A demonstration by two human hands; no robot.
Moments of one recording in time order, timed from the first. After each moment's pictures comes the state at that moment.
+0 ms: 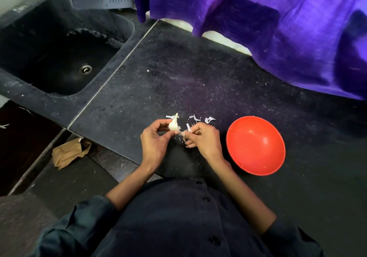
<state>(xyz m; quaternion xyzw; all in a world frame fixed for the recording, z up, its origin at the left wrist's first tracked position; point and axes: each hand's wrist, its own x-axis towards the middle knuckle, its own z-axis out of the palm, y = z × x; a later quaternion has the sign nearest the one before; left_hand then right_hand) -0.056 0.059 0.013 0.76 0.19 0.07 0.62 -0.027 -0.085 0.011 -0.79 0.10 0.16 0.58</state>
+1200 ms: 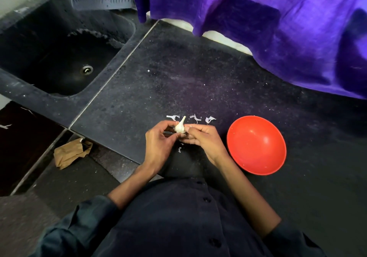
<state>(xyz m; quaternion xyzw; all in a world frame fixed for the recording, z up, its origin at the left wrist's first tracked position) -0.060 0.056 0.017 0.80 0.11 0.06 0.58 -0.032 -0.087 0.026 -0.63 0.07 0.23 0.74</state>
